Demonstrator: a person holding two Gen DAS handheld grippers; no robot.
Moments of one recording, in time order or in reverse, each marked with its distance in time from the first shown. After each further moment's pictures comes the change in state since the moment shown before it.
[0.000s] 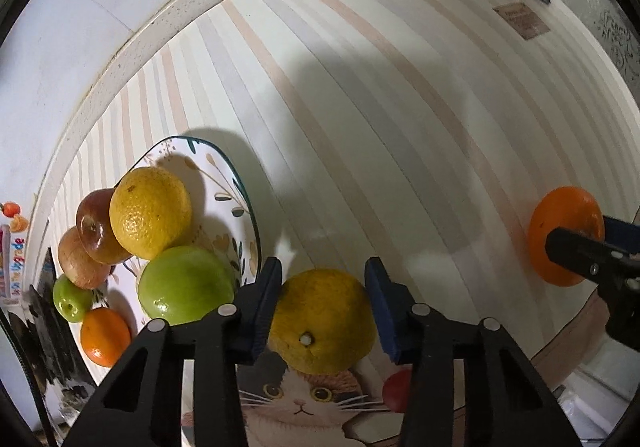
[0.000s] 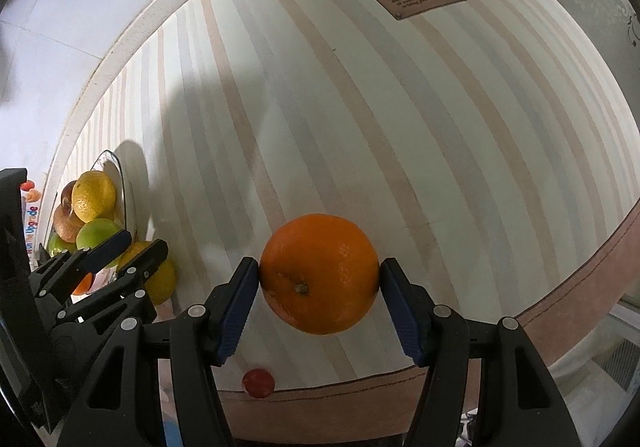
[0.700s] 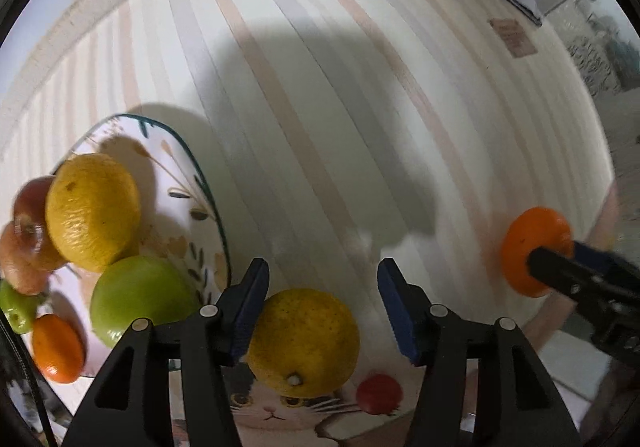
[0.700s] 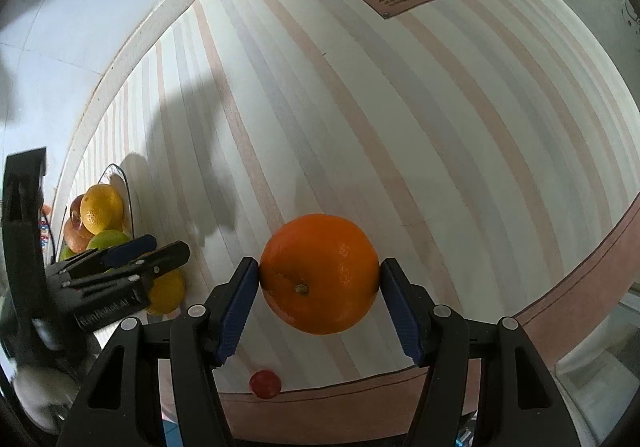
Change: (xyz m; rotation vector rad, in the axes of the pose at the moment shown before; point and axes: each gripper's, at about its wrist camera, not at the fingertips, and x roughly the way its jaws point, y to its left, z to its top) left arm 0.033 0.037 0.028 -0.068 0.129 -0.294; right arm -0.006 -0.017 0.001 0.050 -0.010 0.048
